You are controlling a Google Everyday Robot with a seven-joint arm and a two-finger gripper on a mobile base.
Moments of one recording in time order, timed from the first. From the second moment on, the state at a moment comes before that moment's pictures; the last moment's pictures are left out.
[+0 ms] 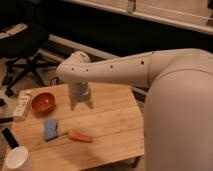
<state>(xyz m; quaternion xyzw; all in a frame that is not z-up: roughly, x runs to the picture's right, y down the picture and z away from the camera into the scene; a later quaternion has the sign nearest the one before) -0.131 0.072 0.700 -0.25 0.20 0.64 0.70</state>
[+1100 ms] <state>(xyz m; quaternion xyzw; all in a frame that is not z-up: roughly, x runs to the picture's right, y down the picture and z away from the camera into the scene) -0.309 0.025 0.761 -0.24 0.11 0.58 0.77</state>
